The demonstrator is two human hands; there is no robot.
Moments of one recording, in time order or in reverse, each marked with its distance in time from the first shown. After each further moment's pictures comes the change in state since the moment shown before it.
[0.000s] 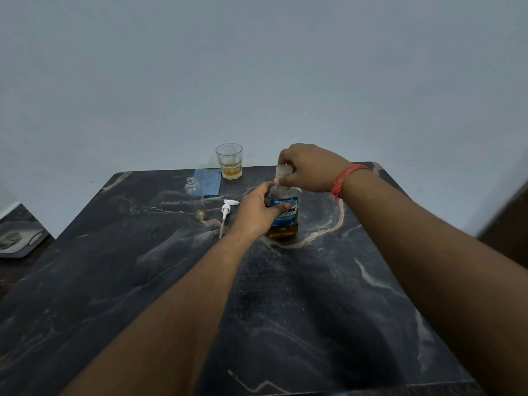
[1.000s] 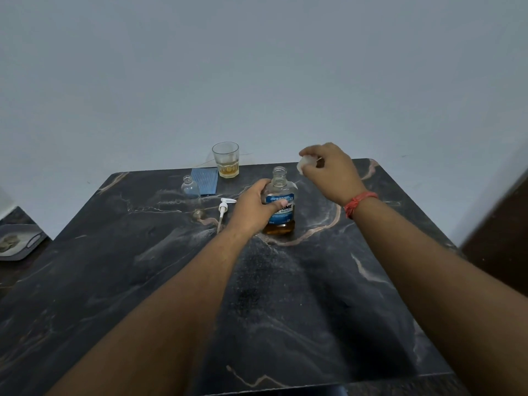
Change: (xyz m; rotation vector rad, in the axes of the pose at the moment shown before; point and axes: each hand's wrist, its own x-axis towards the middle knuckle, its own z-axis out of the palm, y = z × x) left_hand 0.004 -0.006 0.002 0.014 -0.002 0.031; right_hand -0.030 0.032 0.032 0.459 0.457 0.244
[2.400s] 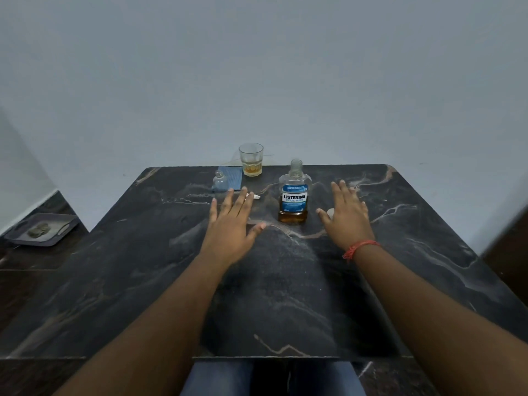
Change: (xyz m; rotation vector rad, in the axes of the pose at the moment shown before) left_hand -0.063 -0.086 -0.065 0.866 0.103 0.224; right_hand -0.074 0.044 0.061 -0.458 -0.080 0.122
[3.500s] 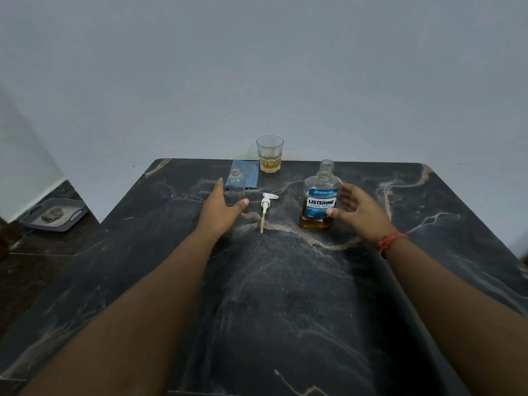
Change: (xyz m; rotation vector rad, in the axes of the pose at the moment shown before) left_hand 0.061 -0.077 0.017 -0.709 0.040 -0.488; right_hand 0.050 -0.007 0.019 0.885 -0.297 0.018
